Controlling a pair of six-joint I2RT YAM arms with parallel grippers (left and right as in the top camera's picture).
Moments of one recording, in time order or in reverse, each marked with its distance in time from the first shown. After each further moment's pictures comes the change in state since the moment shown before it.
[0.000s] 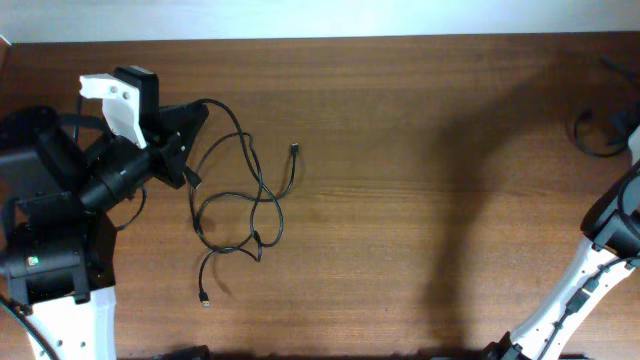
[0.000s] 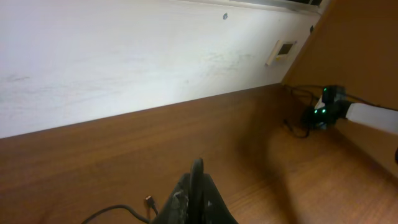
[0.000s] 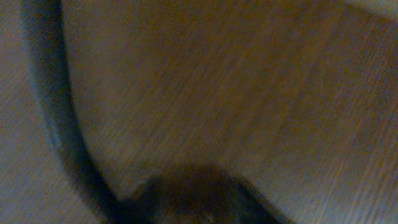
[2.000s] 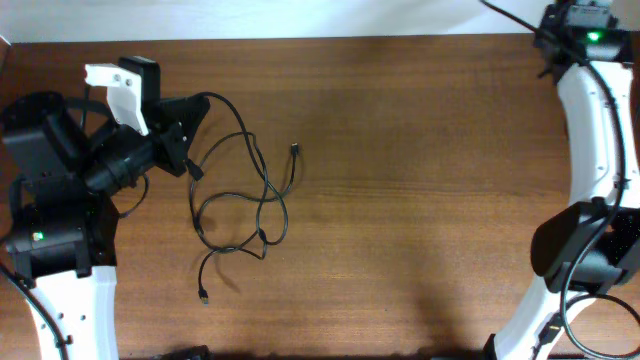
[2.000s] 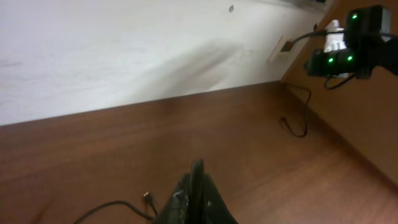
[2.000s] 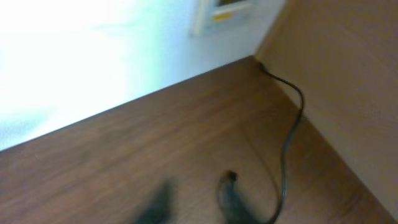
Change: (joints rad) left arm 0.000 0.063 0.000 0.014 0.008 -0.012; right arm 0.465 -0.525 0.003 -0.345 0.247 -0.211
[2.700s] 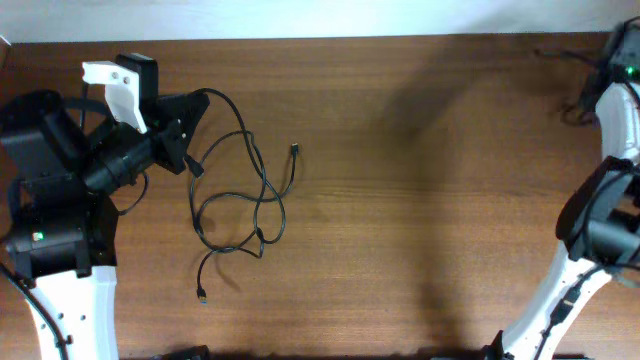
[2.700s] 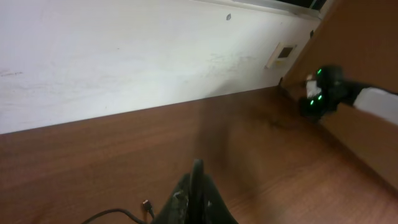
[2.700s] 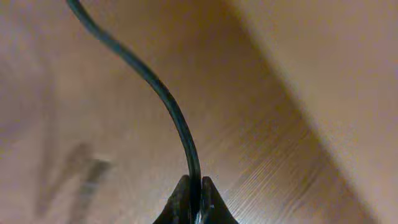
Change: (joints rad) left arm 0.000 0.000 0.000 0.042 0.007 -0.023; right arm -0.237 0.237 -0.069 0.114 0.026 -0.180
